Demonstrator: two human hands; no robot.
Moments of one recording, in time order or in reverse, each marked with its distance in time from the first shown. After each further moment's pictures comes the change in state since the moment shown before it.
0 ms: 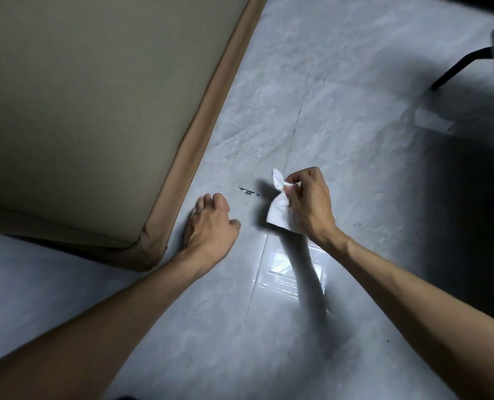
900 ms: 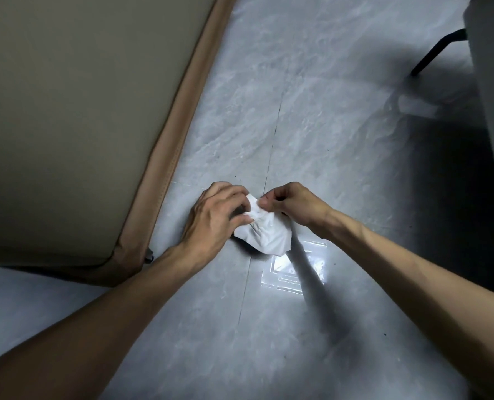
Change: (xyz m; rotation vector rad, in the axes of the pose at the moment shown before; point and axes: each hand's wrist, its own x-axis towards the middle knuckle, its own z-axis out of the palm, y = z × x) left_hand 0.016 0.015 -0.001 -0.142 0.147 0.631; right_hand 0.006 -0.021 -0.031 0.356 -0.611 0.403
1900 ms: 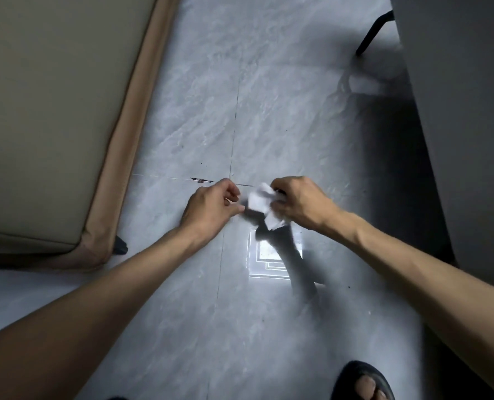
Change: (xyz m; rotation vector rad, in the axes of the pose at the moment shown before) left_hand 0.004 0.045 0.018 -0.242 -0.236 -0.374; right_hand -0.077 0.029 -0.029 -0.819 0.283 -0.241
